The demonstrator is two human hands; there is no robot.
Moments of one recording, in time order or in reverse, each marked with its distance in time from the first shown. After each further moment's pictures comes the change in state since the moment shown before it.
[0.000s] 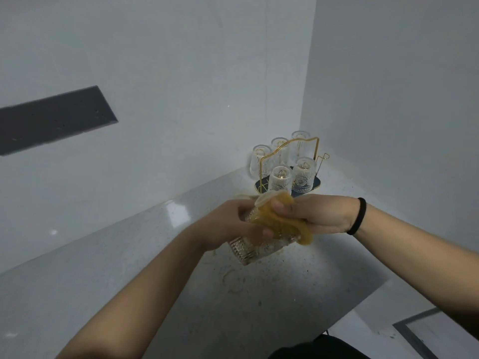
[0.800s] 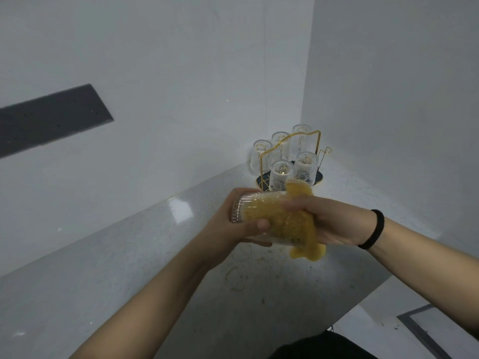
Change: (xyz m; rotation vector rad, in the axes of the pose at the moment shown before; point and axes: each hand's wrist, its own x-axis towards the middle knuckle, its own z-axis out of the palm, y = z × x) left_hand -0.010 -0.018 0.014 -0.374 0.200 0.048; right_hand -0.011 0.001 0.015 0.462 0.043 -0.081
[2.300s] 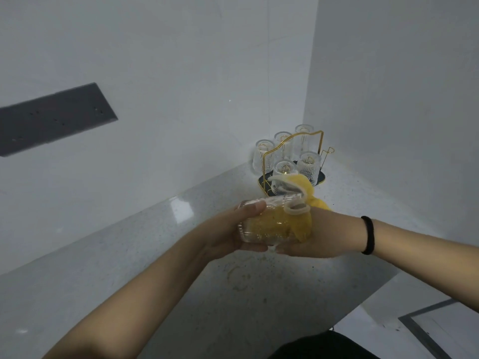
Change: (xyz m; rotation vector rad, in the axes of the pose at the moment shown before) left_hand 0.011 0.004 -0.007 -0.109 -0.060 -0.373; right_hand 0.009 0.016 -0.011 -1.432 0.025 -0.285
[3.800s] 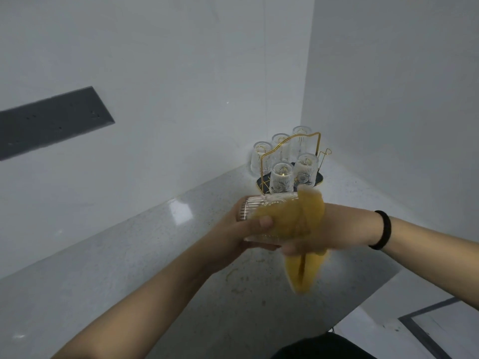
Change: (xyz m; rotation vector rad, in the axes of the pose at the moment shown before) left_hand -0.001 -0.010 0.013 0.061 -0.067 0.298; right_hand -0.013 -0.009 -0.019 0.468 -0.107 0.003
